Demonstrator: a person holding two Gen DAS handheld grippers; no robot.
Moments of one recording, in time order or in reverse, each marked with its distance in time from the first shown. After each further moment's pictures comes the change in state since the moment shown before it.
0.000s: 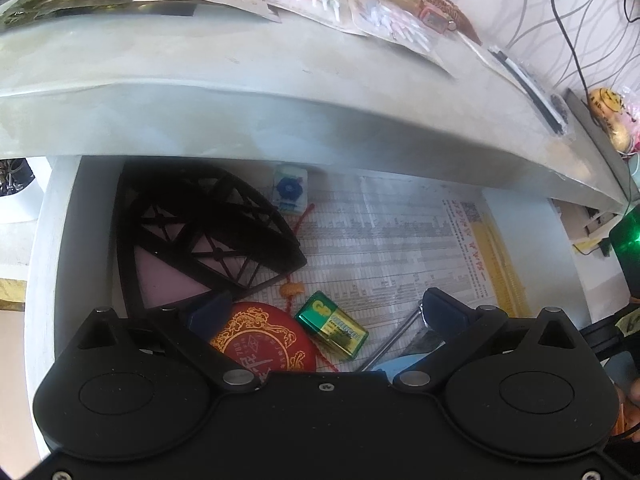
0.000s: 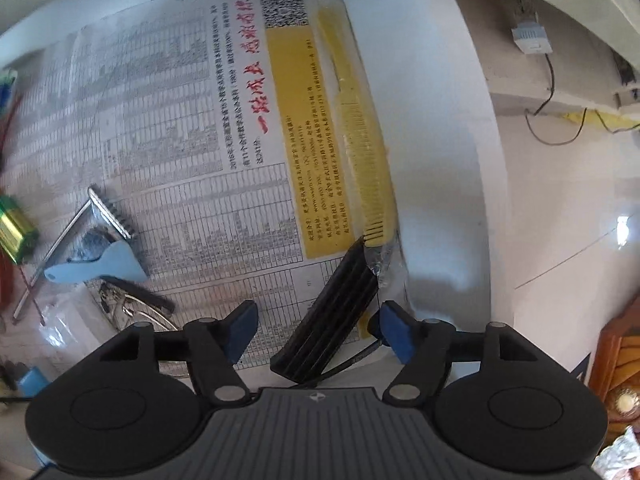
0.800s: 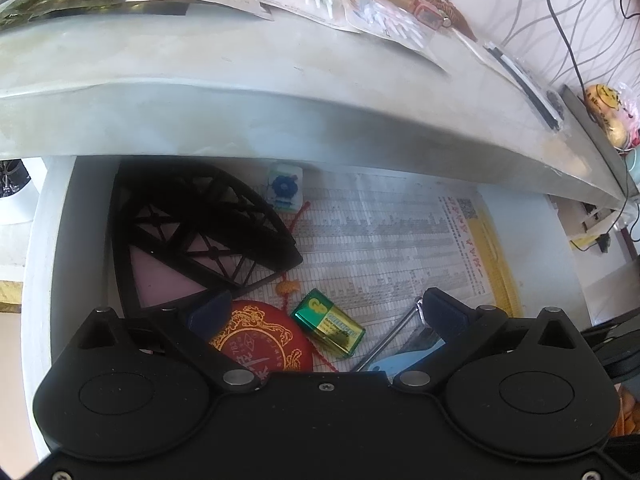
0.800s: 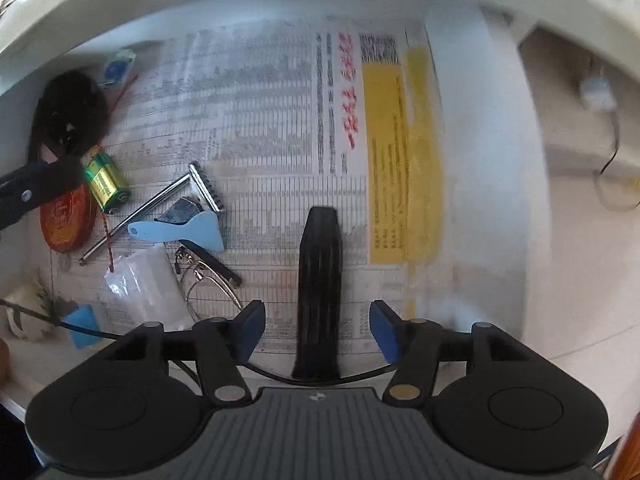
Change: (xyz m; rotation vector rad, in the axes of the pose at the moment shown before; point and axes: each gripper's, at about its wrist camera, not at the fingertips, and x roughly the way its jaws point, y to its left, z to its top) left arm 0.003 -0.002 -0.001 0.005 0.004 0.003; right arm -0.004 -0.013 -0.035 -0.177 -0.114 0.241
